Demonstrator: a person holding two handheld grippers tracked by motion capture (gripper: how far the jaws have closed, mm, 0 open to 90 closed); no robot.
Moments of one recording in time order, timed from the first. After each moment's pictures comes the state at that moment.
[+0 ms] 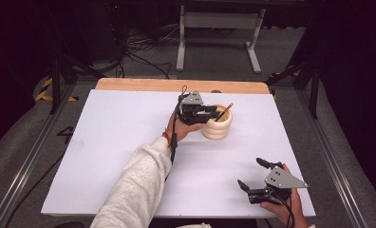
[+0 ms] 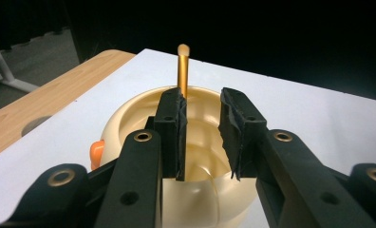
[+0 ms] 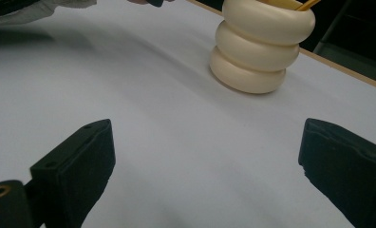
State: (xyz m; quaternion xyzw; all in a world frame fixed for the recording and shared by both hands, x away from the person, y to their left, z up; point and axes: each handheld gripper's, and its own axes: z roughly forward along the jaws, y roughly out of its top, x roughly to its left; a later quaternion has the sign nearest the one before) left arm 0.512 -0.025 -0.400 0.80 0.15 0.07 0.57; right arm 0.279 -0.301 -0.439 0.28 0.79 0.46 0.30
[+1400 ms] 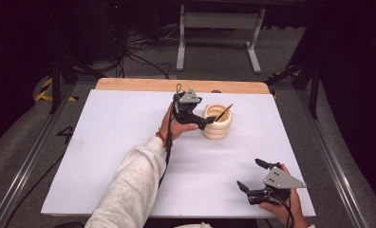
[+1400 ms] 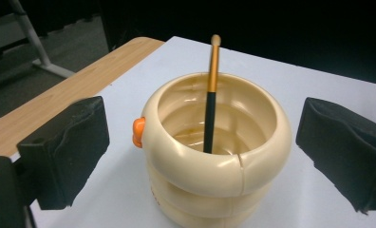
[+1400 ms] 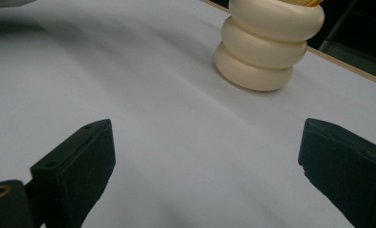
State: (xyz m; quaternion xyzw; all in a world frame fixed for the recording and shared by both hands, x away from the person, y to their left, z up) left arm 0.508 -0.010 -0.391 0.82 0.18 0.11 0.54; right arm 0.279 -0.300 -0.441 0.28 0.79 0.45 0.29
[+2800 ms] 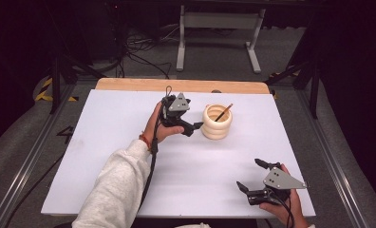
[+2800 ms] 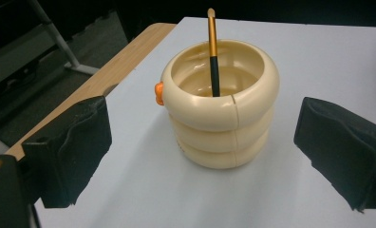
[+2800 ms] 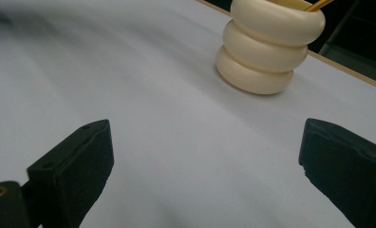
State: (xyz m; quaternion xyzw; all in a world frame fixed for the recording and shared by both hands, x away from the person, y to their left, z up) left arm 0.477 0.029 -0.373 0.85 0.14 0.18 0.48; right arm 0.278 -0.299 -0.440 0.27 0.79 0.45 0.30
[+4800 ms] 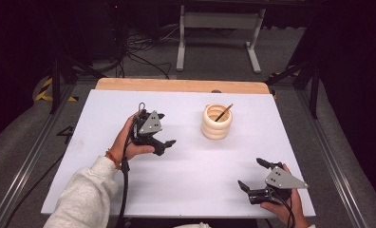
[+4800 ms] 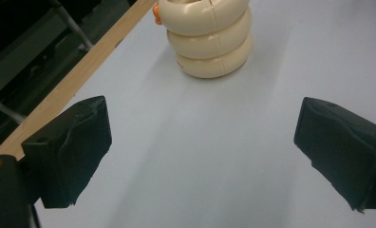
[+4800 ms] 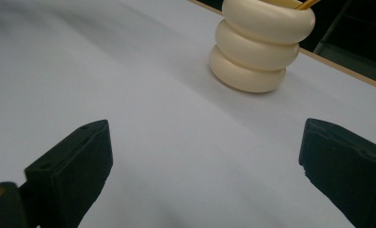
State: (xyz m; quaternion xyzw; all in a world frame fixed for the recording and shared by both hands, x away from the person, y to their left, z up) left arm 0.422 0.103 -0.382 0.87 0.12 0.22 0.43; right arm 0.279 -0.302 -0.440 0.28 0.79 0.46 0.30
